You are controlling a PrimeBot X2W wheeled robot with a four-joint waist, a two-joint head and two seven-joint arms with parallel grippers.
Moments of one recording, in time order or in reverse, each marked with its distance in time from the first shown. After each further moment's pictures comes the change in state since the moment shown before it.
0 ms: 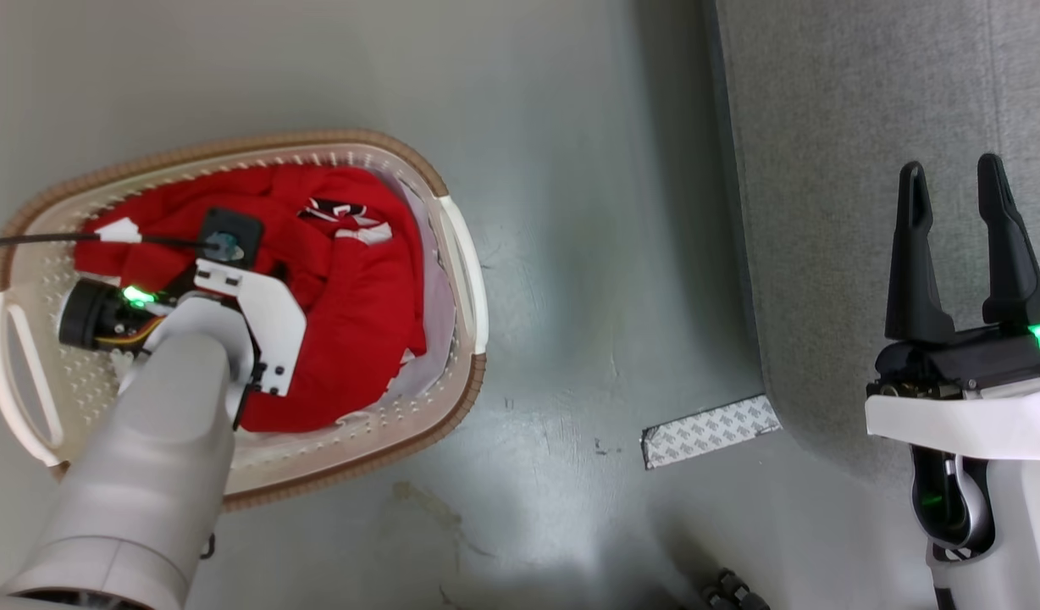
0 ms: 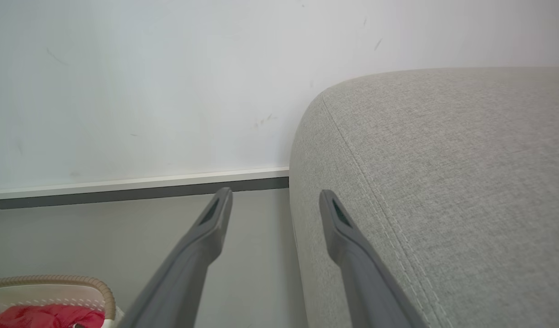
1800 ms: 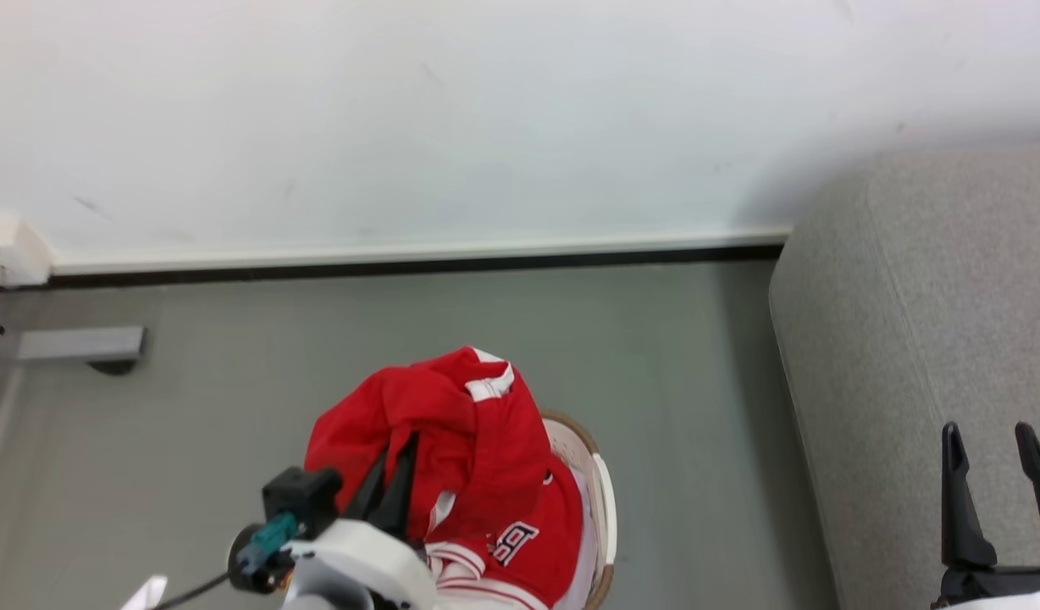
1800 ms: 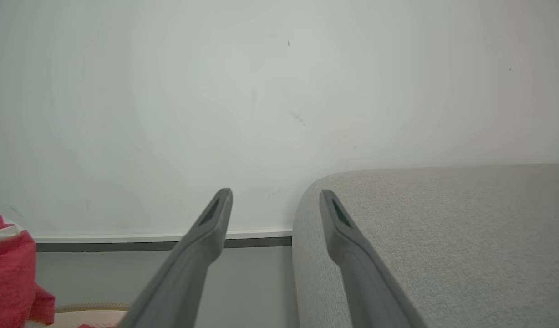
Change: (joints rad) left arm 0.715 -0.155 0.092 -0.730 -0.322 -0.081 -0.236; right arm 0.387 -0.061 -0.149 0.091 -0.117 0.000 0.000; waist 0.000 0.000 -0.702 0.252
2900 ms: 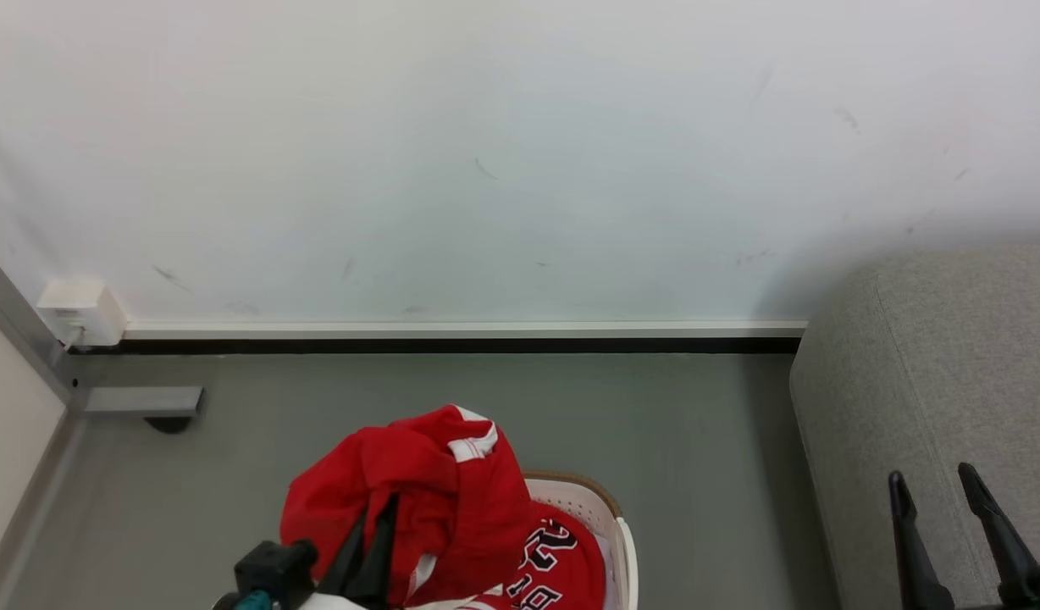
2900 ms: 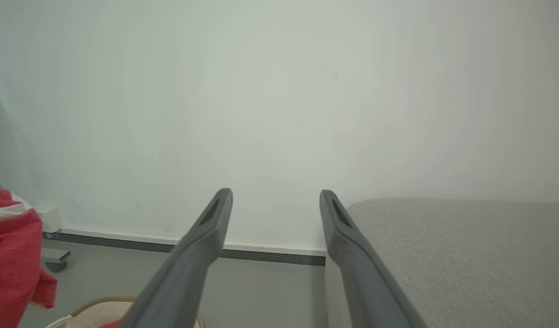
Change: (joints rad) left arm 0.221 0.000 0.069 -0.182 0.038 -0.015 0.000; right arm 0.092 -0.028 0.086 -0.015 -0.007 0.000 0.000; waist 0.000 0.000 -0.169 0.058
